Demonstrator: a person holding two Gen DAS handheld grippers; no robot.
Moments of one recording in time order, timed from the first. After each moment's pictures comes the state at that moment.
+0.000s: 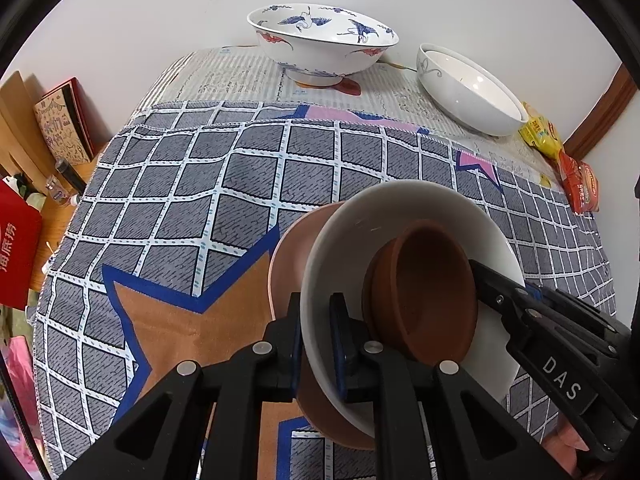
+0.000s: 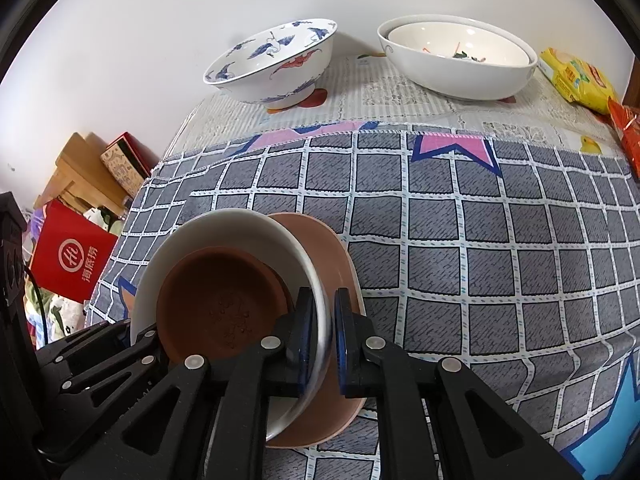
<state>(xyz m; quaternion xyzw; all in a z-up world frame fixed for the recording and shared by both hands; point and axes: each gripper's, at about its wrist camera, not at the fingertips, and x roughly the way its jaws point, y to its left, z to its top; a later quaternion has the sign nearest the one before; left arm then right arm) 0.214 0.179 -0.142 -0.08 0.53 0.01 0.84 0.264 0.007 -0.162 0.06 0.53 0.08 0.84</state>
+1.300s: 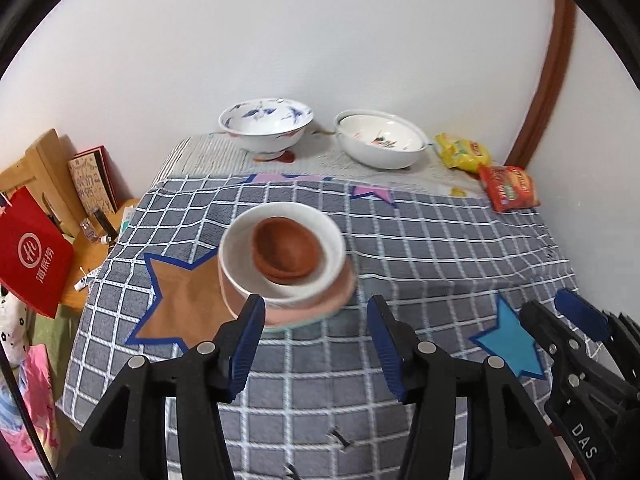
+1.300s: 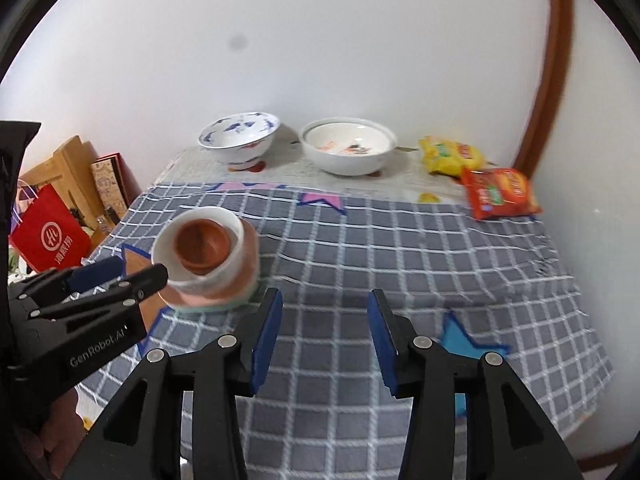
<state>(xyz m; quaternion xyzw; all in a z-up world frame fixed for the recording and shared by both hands) 0.079 0.082 -0.038 -0.04 0.42 0.01 0.91 0.079 -0.073 -0.039 -0.04 0.40 -0.02 0.92</state>
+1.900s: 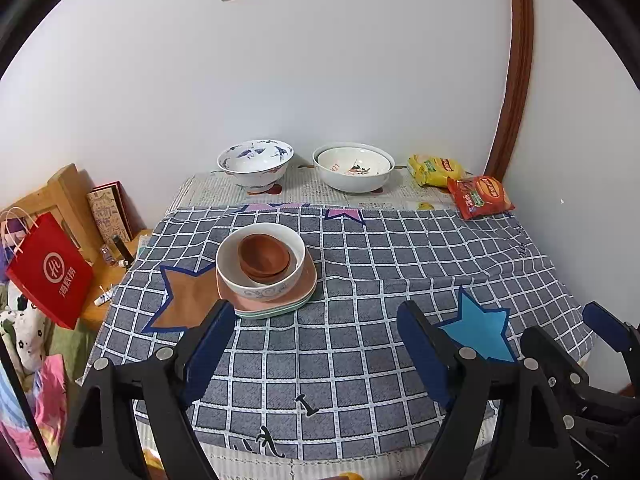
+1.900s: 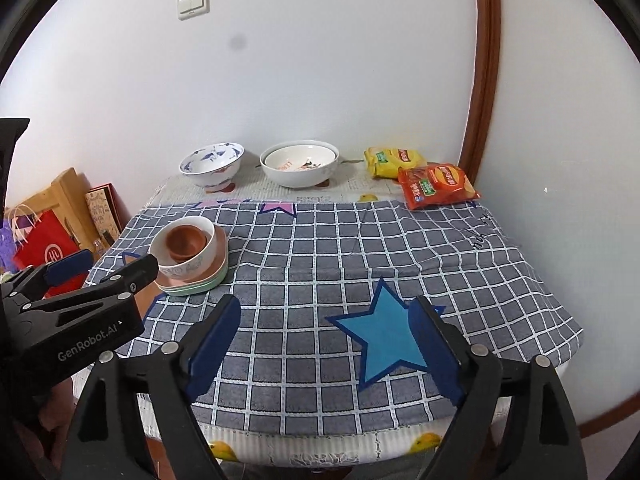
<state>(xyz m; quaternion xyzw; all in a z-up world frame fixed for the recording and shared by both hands) 0.007 0.032 0.003 -0.01 0.36 0.02 0.93 -0.009 -0.121 -0.005 -0.01 0.36 -0.05 0.93</state>
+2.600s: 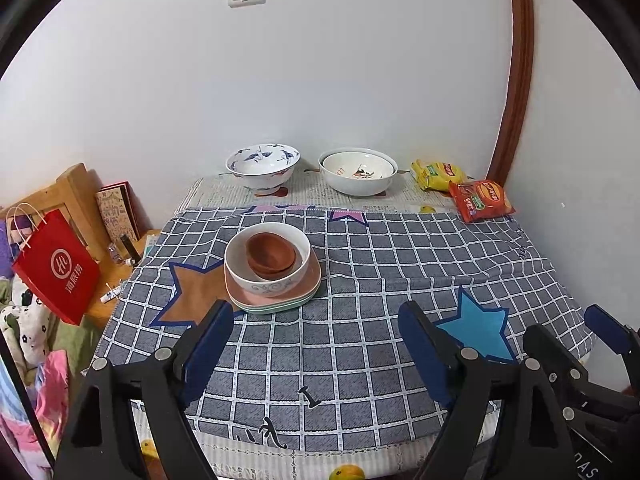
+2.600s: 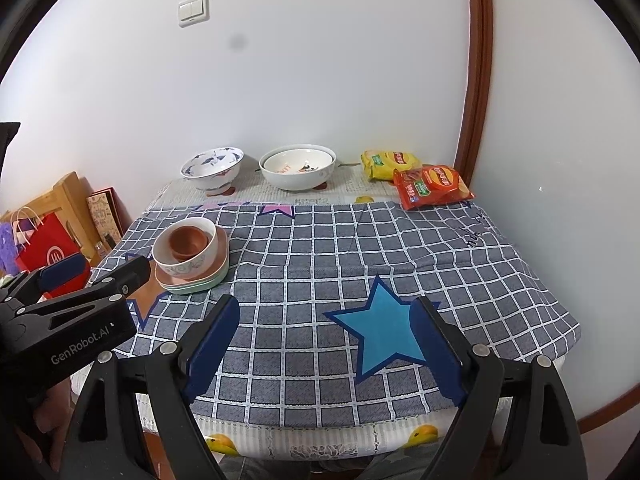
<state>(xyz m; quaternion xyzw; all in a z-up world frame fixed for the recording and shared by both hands) -0.008 0.032 0.008 -0.01 0.35 0.03 0.94 -0.024 -0.122 -0.003 0.00 0.35 -0.06 0.94</state>
